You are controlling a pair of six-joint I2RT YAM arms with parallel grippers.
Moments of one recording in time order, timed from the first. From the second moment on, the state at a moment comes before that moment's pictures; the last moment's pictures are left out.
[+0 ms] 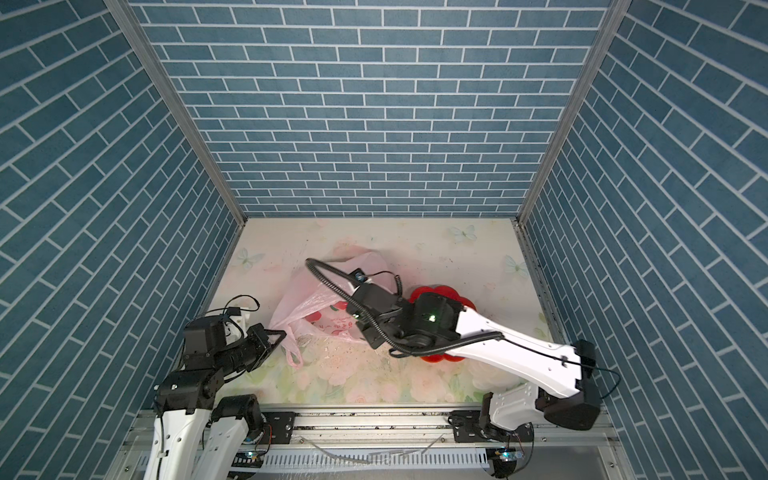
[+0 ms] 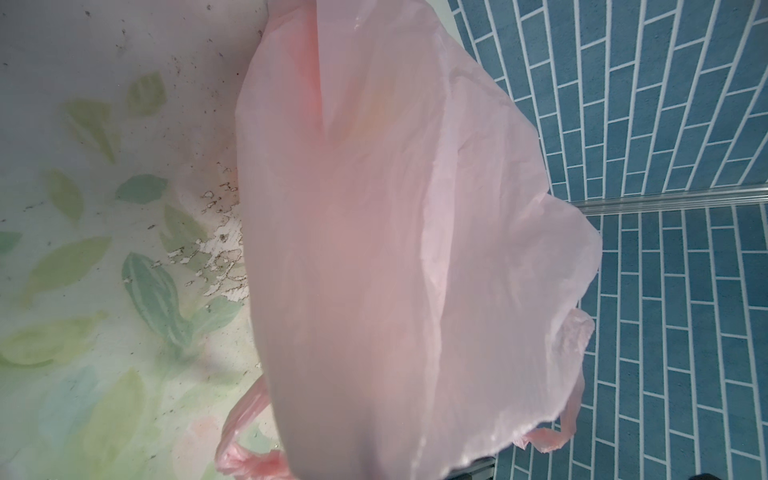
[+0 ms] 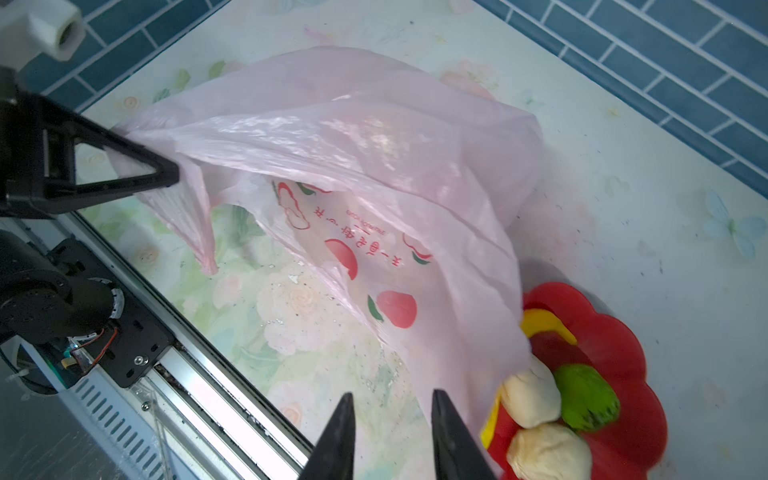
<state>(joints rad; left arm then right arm) 0.07 0.45 0.58 -0.89 0.58 -0.78 1.35 1.44 1.54 -1.04 0.40 0.36</state>
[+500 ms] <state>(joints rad) 0.07 0.53 0.72 -0.96 0.59 -0.71 1.33 1.77 1.48 -0.79 0.43 0.09</state>
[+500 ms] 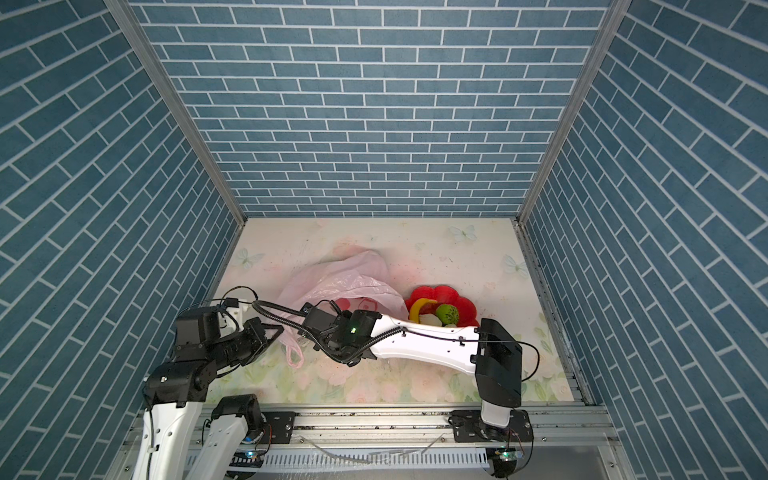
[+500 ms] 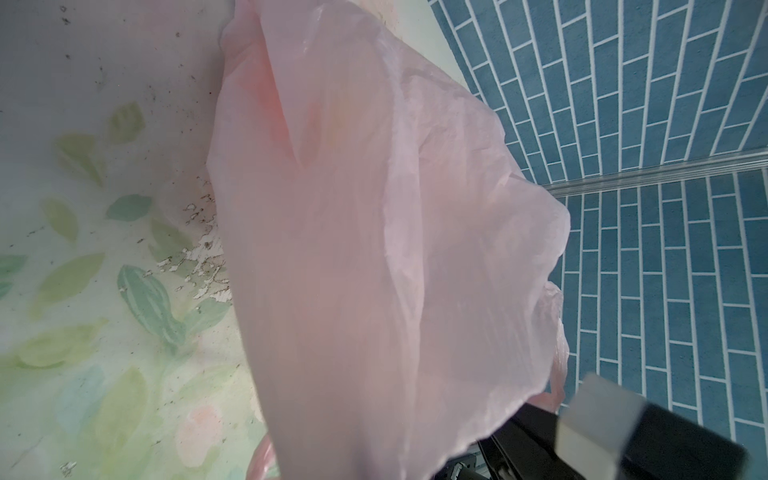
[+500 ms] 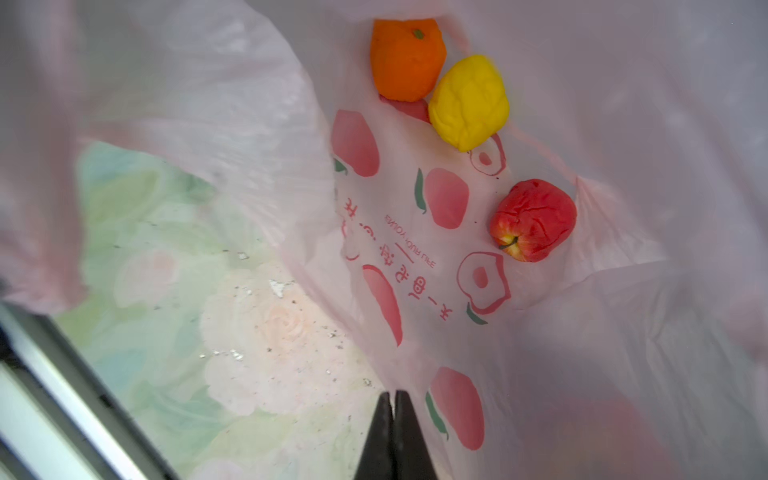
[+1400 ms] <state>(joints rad) 0.07 0.50 0.66 -1.01 0.64 -0.65 1.19 2.05 1.60 -0.67 0.59 -0.09</state>
